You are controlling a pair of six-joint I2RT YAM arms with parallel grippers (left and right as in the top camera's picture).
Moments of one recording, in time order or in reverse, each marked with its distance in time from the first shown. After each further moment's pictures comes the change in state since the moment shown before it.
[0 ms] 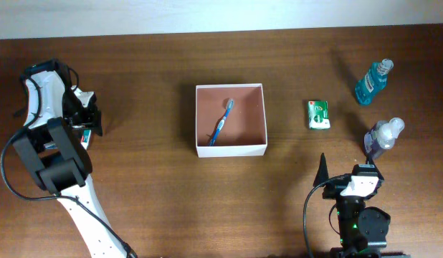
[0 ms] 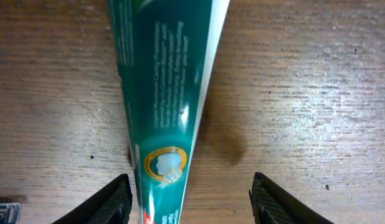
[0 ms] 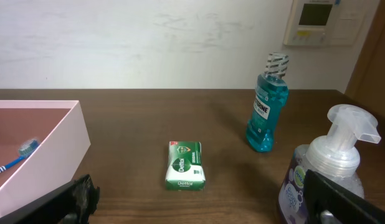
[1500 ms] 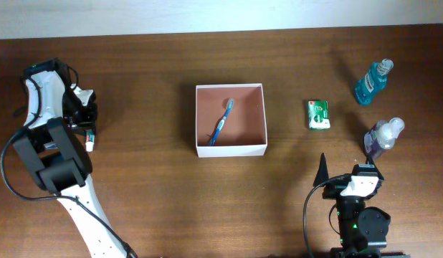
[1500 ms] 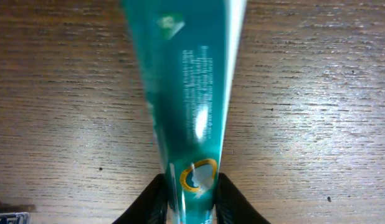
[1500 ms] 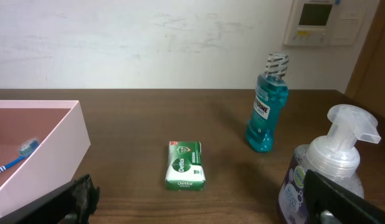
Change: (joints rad) left arm 0.000 0.000 0.000 0.030 0.000 -0.002; right arm 0.000 0.000 0.000 0.000 0.000 0.002
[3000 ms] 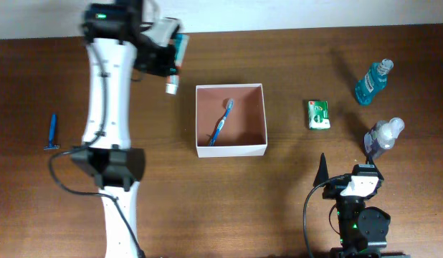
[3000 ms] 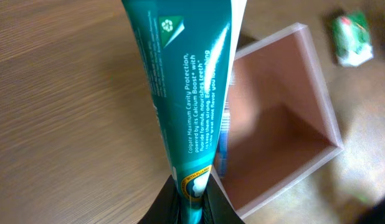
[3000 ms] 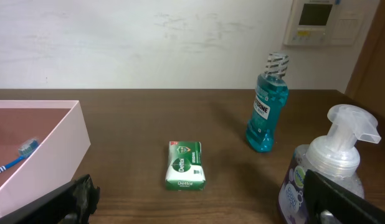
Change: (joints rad) left arm -0.529 -0.092 0.663 -0.302 0.375 -0.093; right arm 0.000 0.000 0.000 0.000 0.000 -0.001
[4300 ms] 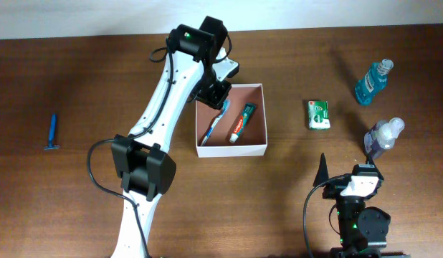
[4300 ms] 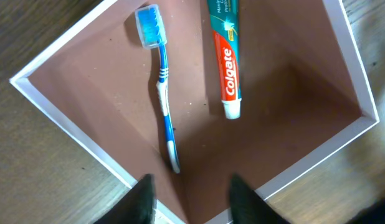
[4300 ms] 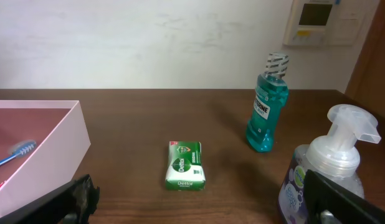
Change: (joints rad) left arm -0.249 -0.008 -0.285 0.077 -0.187 -0.015; right arm 0.000 0.000 0.000 0.000 0.000 0.000
